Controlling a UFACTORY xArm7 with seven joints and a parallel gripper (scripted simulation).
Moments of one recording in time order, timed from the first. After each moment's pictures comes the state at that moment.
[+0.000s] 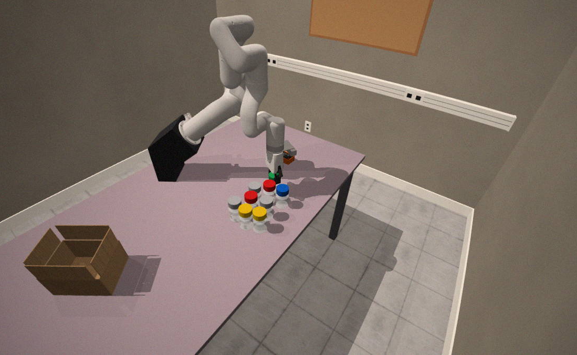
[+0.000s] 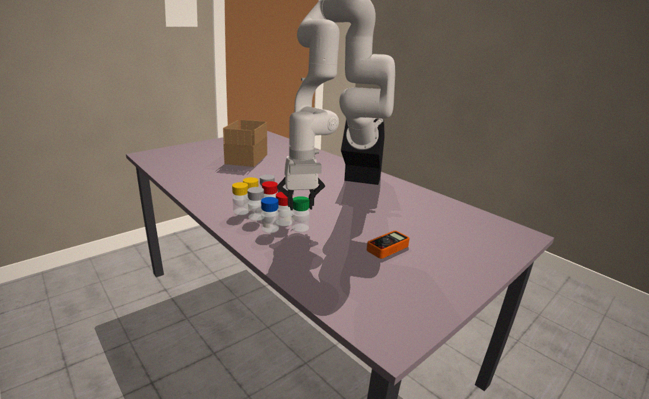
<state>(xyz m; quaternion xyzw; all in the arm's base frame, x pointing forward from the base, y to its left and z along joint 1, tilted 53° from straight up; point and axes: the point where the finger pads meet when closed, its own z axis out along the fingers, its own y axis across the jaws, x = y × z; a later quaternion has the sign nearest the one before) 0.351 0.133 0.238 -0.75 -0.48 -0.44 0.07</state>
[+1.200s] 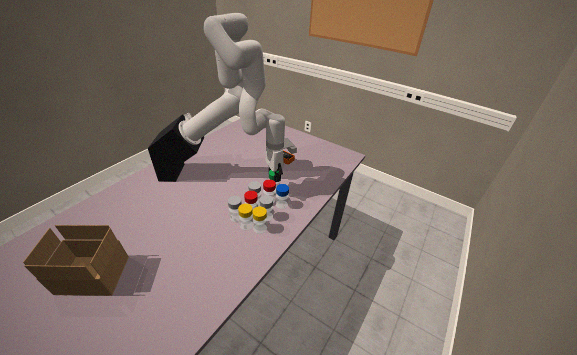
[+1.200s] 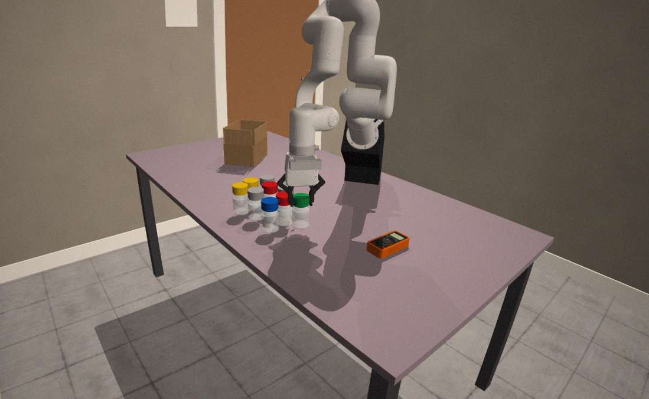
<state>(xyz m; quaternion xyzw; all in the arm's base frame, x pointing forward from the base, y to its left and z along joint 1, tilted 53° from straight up) 0.343 0.126 0.245 -0.75 -0.48 -0.45 0.07</state>
